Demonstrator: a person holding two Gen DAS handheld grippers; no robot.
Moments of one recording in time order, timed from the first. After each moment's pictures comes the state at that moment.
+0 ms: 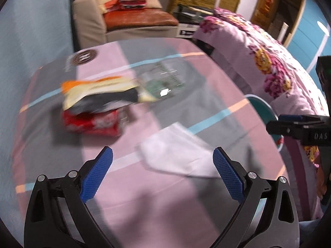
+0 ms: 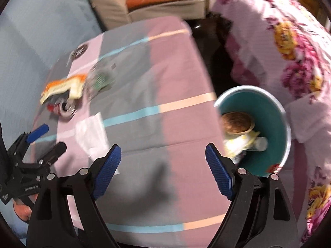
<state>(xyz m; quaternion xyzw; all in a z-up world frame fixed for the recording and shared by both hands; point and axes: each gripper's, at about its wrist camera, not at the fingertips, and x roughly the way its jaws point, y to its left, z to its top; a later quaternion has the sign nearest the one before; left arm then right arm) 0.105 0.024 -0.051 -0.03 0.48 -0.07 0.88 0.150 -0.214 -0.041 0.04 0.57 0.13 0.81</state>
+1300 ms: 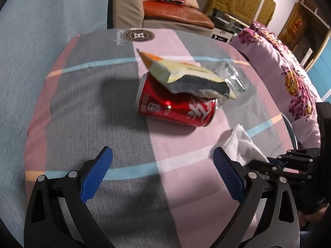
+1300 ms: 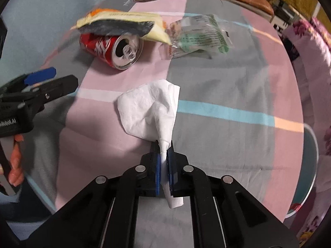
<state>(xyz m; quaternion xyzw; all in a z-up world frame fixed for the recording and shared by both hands) 0.104 0.117 -0.069 -0.09 0.49 -0.01 0.87 0.122 -0.062 -0.088 -0.10 0.58 0.25 0.77</state>
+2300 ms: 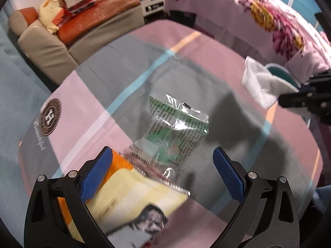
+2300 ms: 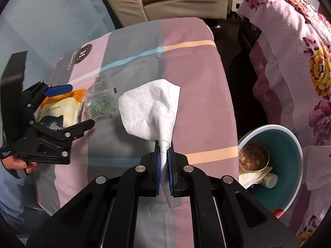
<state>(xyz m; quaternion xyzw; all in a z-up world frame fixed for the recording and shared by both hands) 0.264 -0.014 -0.080 0.18 0.53 -0.17 0.81 0.238 -0.200 -0.057 0.03 0.59 0.18 0.79</state>
